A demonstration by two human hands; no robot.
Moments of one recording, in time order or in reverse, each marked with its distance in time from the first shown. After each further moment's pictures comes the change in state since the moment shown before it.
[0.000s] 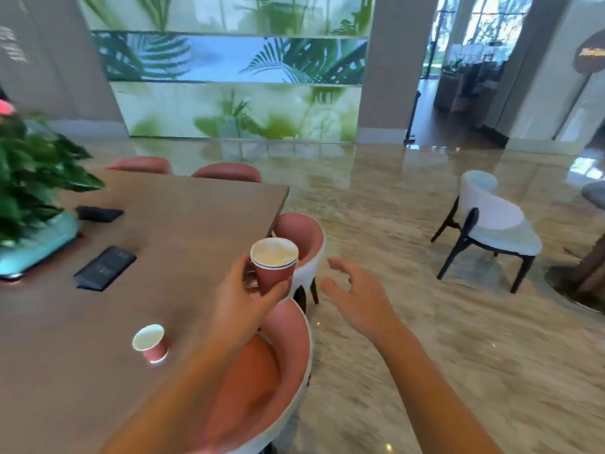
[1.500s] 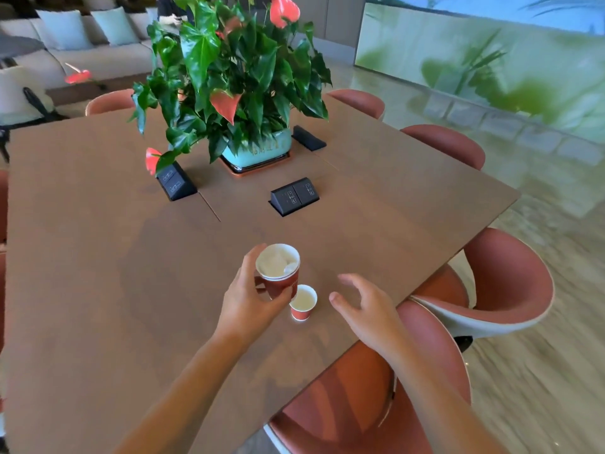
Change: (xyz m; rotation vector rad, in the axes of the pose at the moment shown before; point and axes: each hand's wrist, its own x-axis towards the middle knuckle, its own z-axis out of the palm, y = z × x) left_hand 0.010 -0.177 -0.225 0.233 0.602 -0.408; right_hand 0.117 -0.098 0.320 -0.031 -0.744 -0.330
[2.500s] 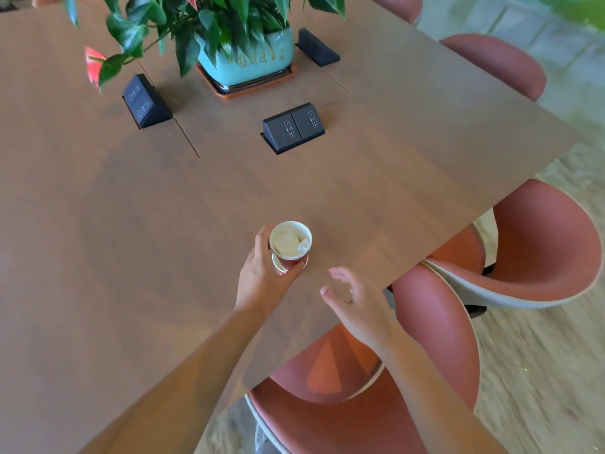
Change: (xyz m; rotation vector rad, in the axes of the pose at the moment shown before) left_hand 0.049 -0.096 0.119 0.160 0.008 -0.199; right_hand 0.048 0.098 0.055 0.038 -0.214 0.155
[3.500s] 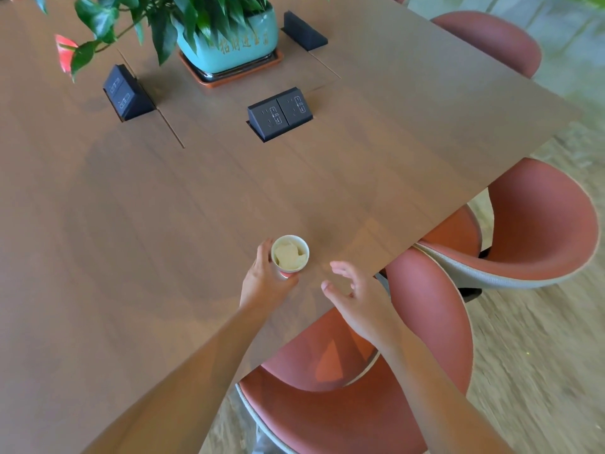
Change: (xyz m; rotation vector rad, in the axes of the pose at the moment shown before) left_hand -0.009 -0.041 0.046 0.062 -0.130 -0.126; right_hand -0.013 0.027 -0.007 0.047 0.013 0.032
